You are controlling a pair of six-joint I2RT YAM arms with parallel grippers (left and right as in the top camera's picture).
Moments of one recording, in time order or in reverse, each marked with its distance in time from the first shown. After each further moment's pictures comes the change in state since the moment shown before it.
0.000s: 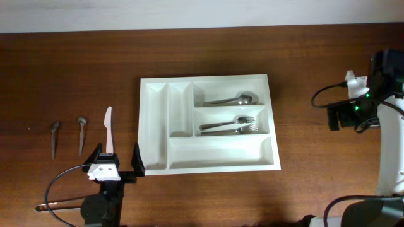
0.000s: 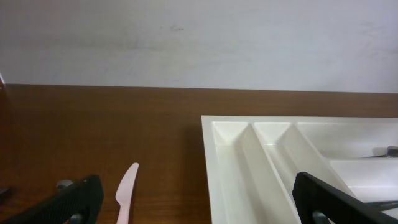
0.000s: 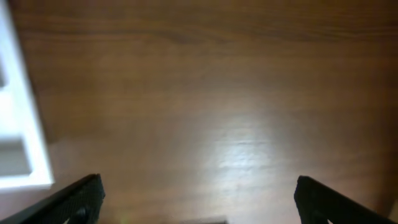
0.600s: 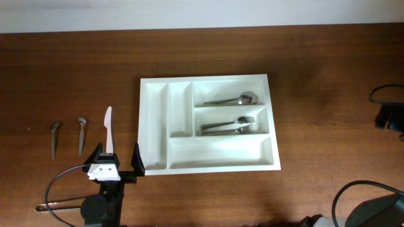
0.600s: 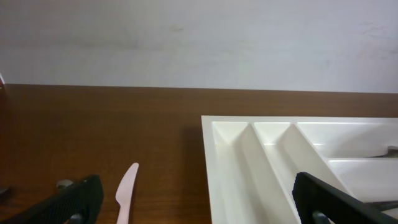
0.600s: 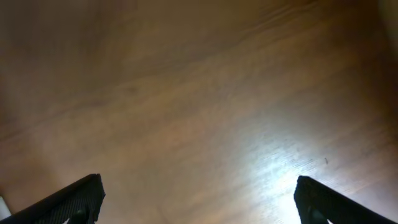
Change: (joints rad) left arm 0.000 0.000 0.000 0.000 0.000 0.000; right arm -0.407 0.000 -0.005 0.210 -0.174 0.055
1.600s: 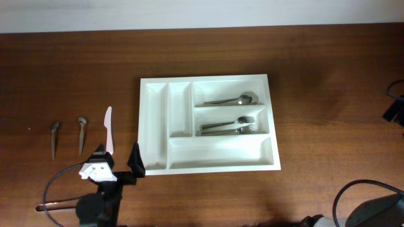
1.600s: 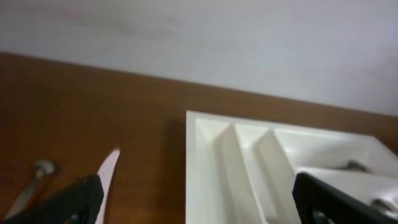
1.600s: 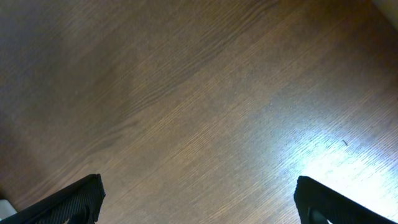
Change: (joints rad) left arm 0.000 0.064 0.180 -0.220 0.026 -0.143; right arm -0.028 0.000 0.000 0.034 -0.011 0.219
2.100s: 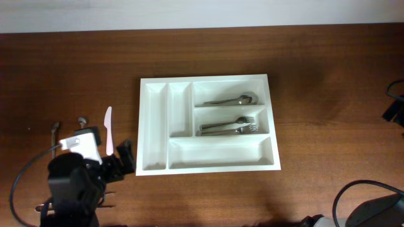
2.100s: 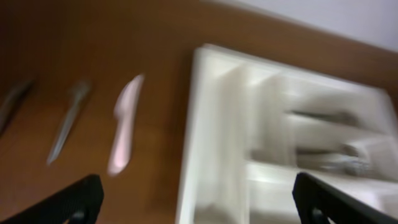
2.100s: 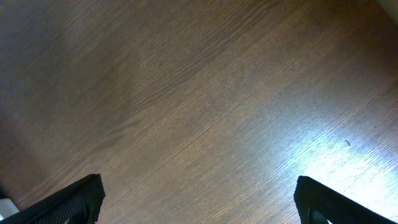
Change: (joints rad) left arm 0.000 0.530 0.644 -0.592 -0.047 -0.077; right arm 0.000 0.000 -0.002 0.000 -0.007 0.000
